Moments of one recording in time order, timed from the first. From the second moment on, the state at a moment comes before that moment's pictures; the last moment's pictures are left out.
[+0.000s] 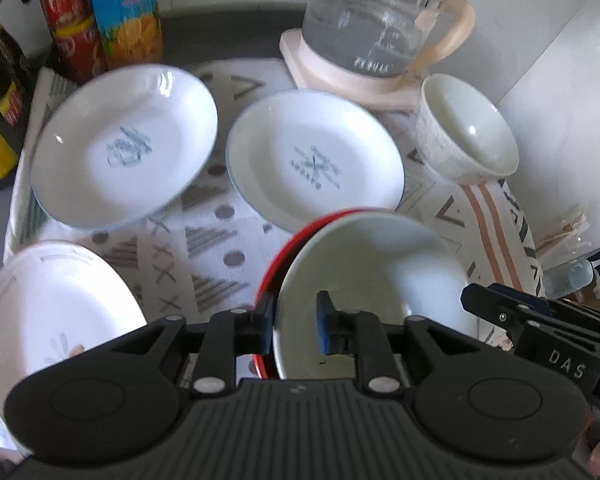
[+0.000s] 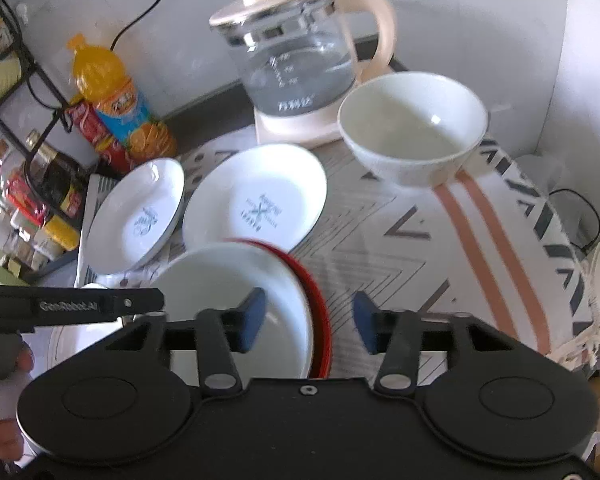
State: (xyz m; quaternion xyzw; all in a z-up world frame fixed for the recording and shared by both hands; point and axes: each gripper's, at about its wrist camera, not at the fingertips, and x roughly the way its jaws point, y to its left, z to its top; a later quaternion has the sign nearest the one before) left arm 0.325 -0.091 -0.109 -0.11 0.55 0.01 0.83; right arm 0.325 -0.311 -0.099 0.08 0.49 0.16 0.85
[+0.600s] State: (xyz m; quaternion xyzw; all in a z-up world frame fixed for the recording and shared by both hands) left arm 0.386 -0.124 -0.088 -0.09 0.49 -0.01 0.86; right arm 0.374 -0.368 -0.098 0.13 0.45 0.07 0.88
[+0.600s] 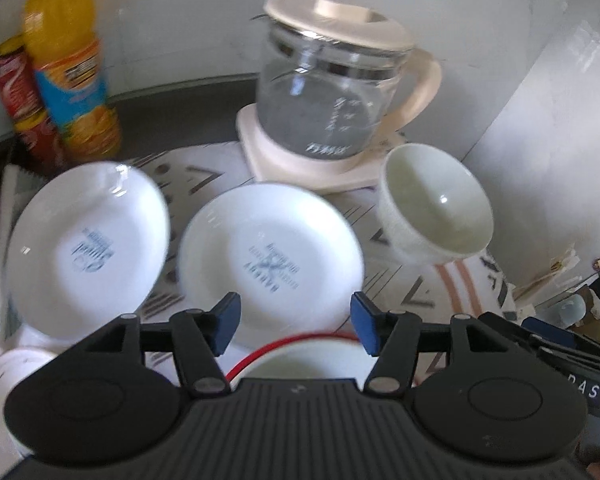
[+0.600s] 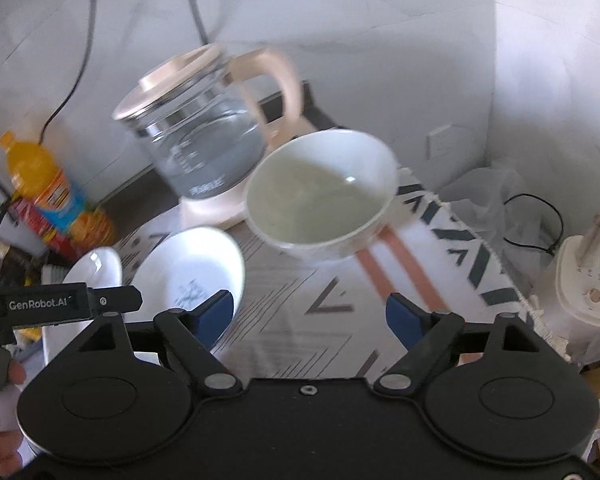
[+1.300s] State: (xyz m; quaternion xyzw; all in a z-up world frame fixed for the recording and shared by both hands) left arm 0.489 -0.187 -0.127 -0.10 0.50 -0.08 0.86; right arm 0.448 -0.396 -0.141 0.19 0.46 0.00 0.87
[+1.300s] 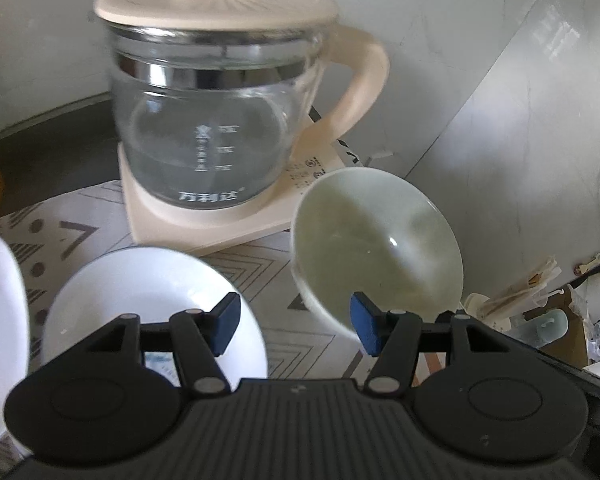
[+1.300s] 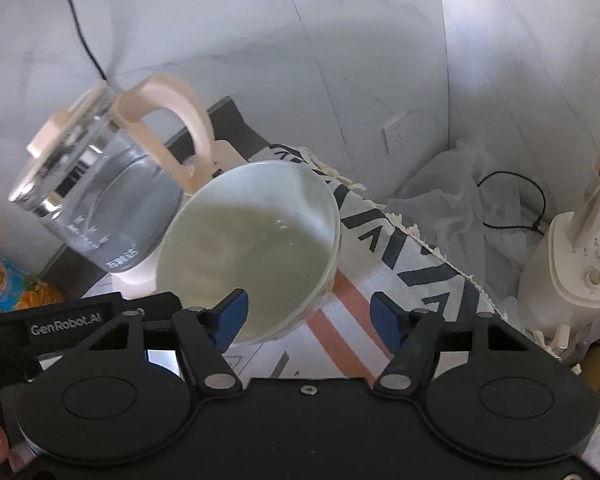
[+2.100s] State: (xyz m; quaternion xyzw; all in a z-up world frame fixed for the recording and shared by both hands) left arm 0.509 -0.205 -0.166 -0.10 0.53 -0.08 0.84; right arm 0.462 -0.383 -0.162 0.19 0.47 -0.01 0.86
